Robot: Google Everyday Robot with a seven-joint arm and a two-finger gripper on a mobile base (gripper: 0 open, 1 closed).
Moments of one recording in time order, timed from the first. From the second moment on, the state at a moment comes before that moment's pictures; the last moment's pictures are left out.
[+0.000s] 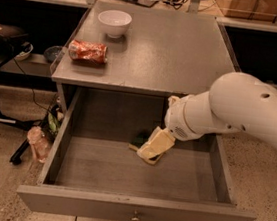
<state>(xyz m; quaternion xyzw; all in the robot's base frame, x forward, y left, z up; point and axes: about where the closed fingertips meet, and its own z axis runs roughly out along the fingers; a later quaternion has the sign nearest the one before) 0.516 -0.054 0.798 -0.54 0.77 0.09 0.33</state>
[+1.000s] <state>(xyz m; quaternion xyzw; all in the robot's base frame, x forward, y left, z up) 0.549 -0.065 0.744 -0.52 0.77 0.13 0.35</state>
